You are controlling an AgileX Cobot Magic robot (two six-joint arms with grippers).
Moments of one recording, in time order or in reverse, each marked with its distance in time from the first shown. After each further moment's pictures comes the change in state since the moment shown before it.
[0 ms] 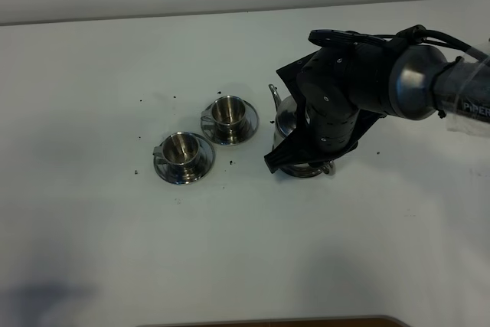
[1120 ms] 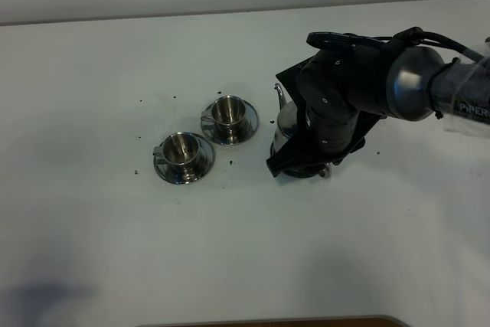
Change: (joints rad) left arm 0.000 0.000 0.000 0.000 0.000 -0.001; right arm 0.000 0.010 0.000 -0.001 0.000 -0.029
